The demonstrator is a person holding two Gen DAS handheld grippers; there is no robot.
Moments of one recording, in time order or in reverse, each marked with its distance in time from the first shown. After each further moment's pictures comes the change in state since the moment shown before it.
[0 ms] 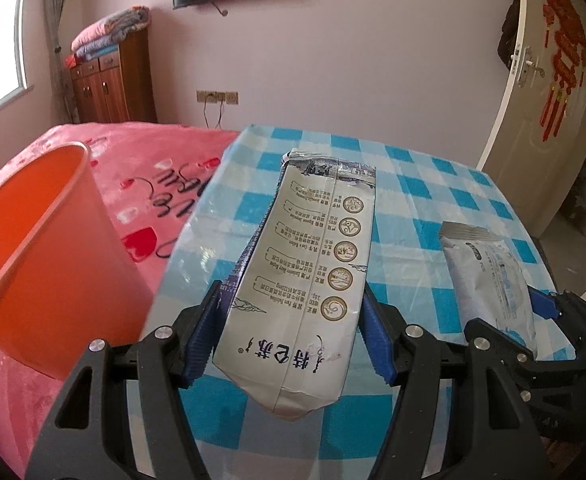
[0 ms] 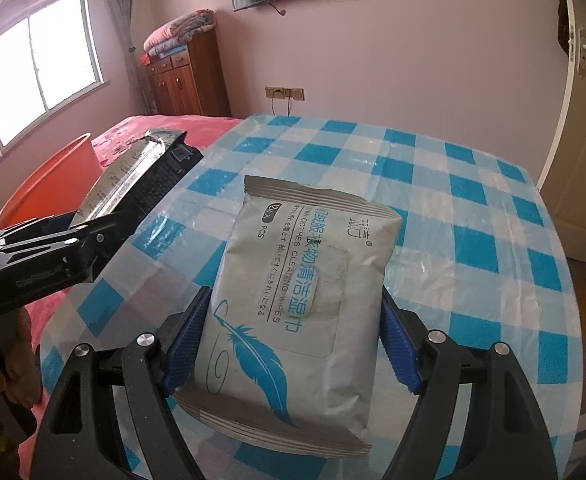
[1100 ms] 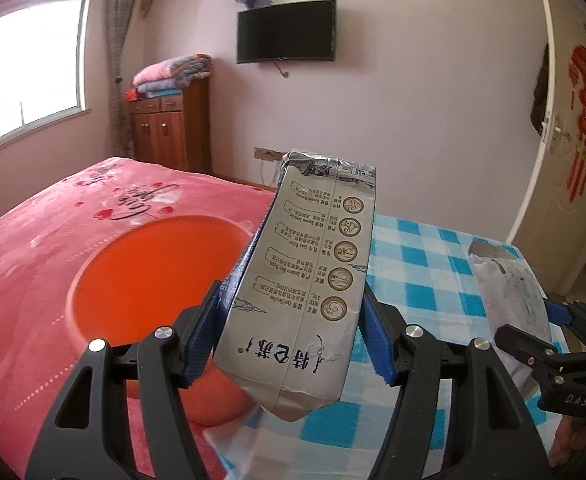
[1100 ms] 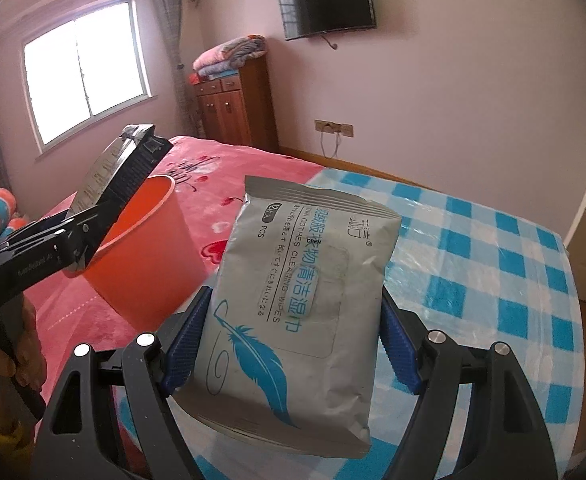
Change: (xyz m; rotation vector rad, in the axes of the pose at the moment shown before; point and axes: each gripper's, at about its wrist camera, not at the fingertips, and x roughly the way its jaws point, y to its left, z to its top) left arm -0.099 0.091 0.020 -0.099 -0.219 0.146; right arm -0.042 0.076 0.055 -0.091 -0.096 0.138
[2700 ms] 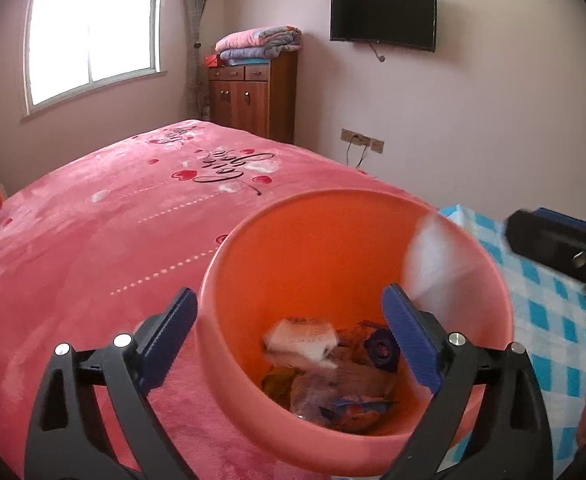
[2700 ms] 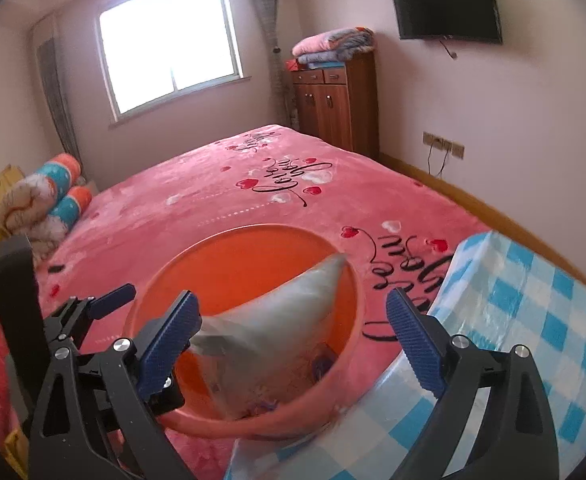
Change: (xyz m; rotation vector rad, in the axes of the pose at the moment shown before) left arm 0.055 0.135 -0.011 -0.137 0.089 0.245; right arm 0.124 0.157 0.099 -0.145 0.031 0.281
